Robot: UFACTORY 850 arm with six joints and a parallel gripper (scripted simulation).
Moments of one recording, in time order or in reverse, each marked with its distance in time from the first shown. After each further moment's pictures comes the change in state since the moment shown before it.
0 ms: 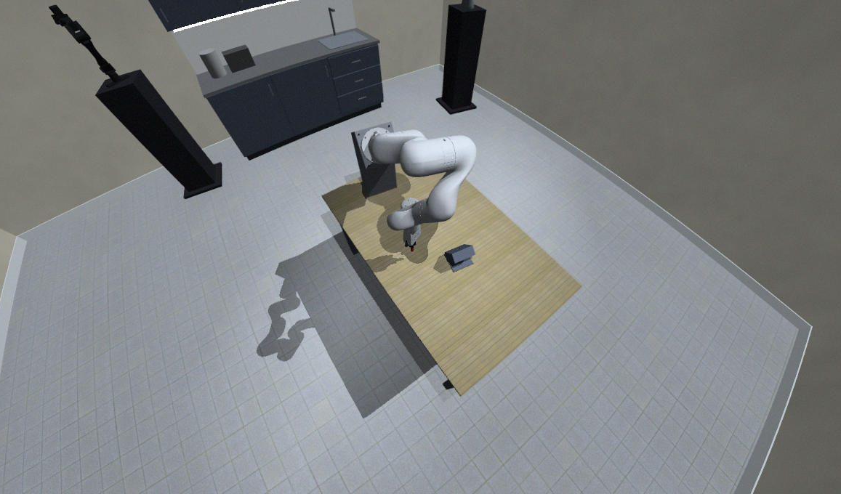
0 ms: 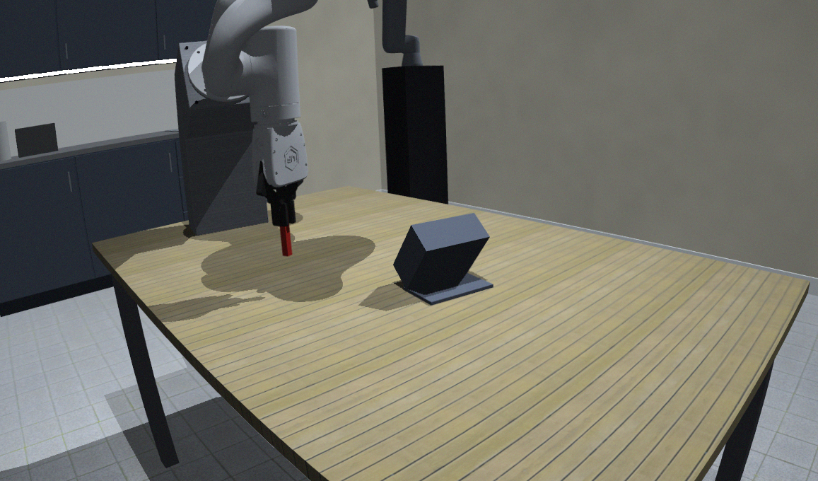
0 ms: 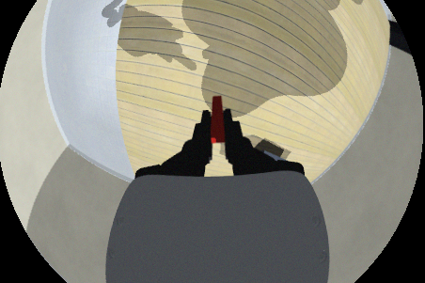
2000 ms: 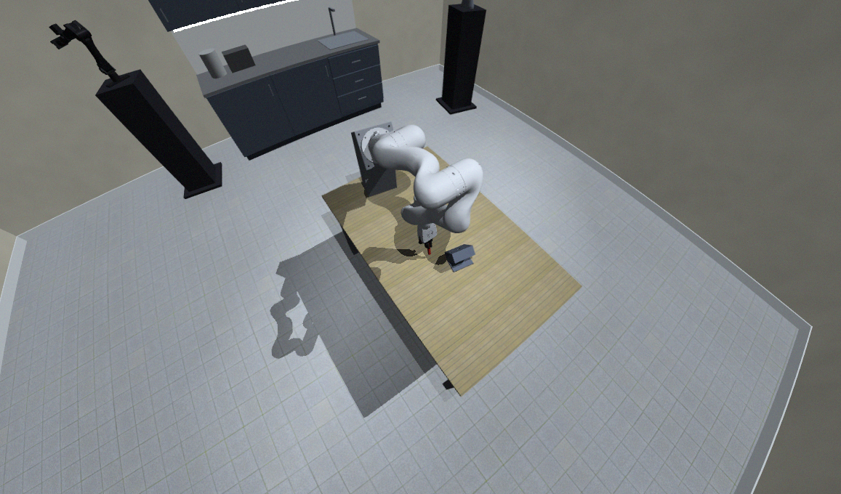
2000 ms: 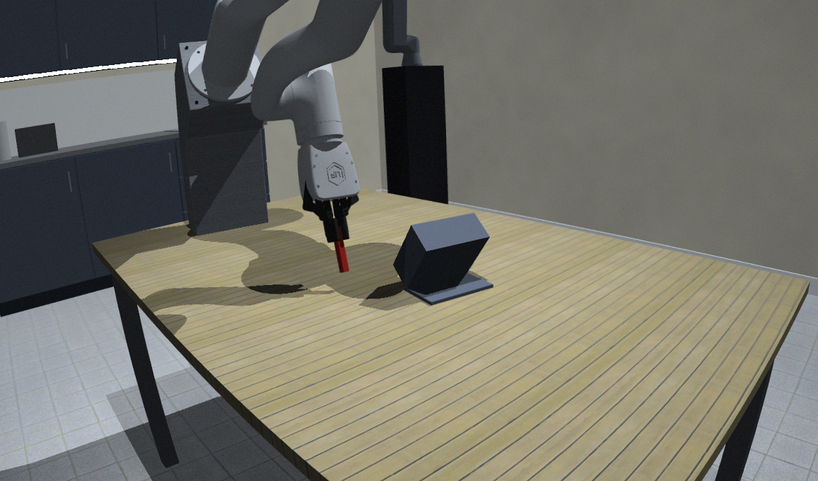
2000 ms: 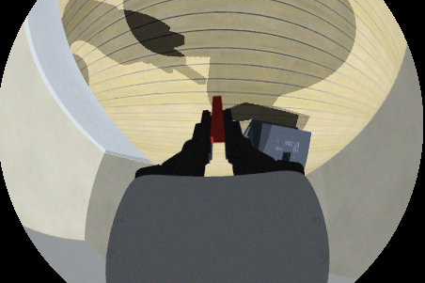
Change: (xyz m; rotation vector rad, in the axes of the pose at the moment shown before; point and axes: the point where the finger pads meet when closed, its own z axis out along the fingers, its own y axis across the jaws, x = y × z) arm -0.065 0.064 0.041 0.111 -0.258 0.327
